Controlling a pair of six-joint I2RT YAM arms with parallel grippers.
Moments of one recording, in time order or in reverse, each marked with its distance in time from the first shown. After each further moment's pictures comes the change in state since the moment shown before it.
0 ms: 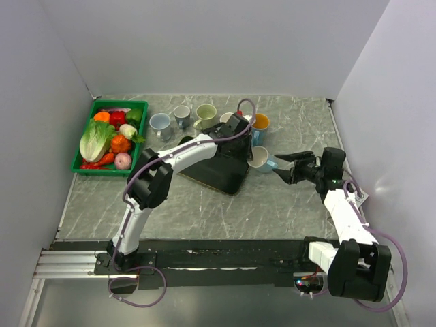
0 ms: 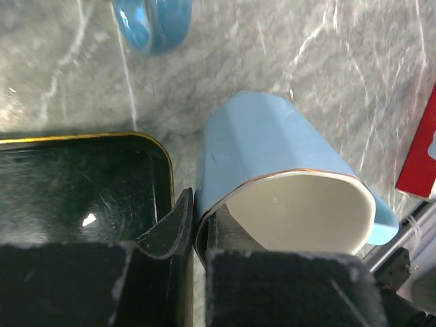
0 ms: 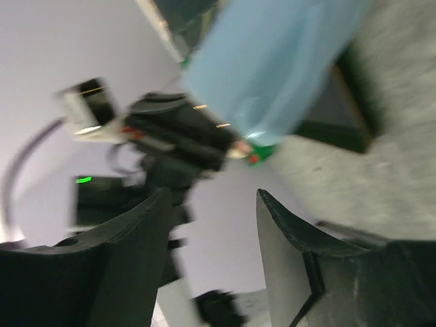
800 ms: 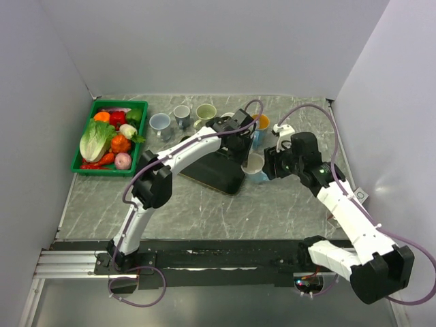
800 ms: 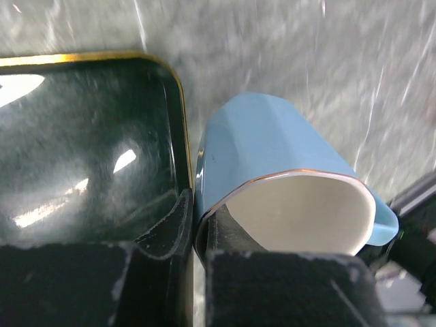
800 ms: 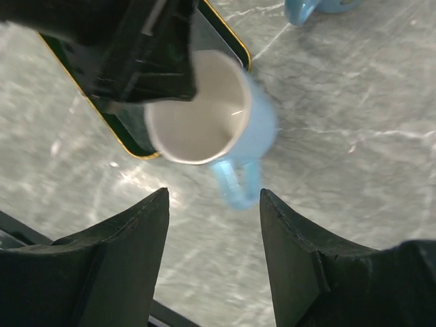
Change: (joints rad) left arm -0.023 0.059 0.278 -0.453 -0.014 0.114; right arm 0.484 0.011 0.348 -0.382 0.531 -1.506
